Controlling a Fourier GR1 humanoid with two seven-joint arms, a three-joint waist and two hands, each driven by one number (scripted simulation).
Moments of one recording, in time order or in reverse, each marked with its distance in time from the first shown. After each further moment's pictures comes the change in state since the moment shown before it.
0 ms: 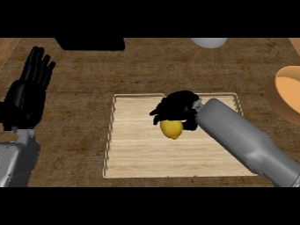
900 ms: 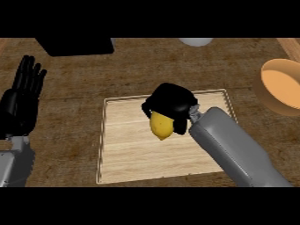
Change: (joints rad) left arm 0.060 -0.010 0.044 -0.002 -0.019 0.014 -0.013; right arm 0.163 0.111 -0.298 -0.291 0.008 -0.102 0.302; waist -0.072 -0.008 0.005
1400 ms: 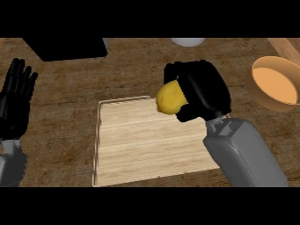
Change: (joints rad) left arm 0.030 0.020 0.030 -0.016 0.010 0.001 0.012; right arm 0.149 0.078 -0.231 -0.405 0.086 -0.244 0.518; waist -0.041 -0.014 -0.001
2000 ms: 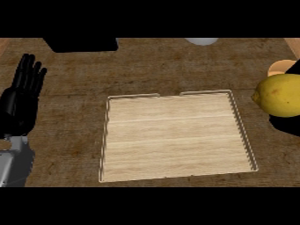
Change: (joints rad) left arm -0.033 -0.020 -0.028 0.001 -0.006 -0.024 -0.013; right arm 0.190 -0.192 -0.351 -0.552 -0.038 0.115 0.204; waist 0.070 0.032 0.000
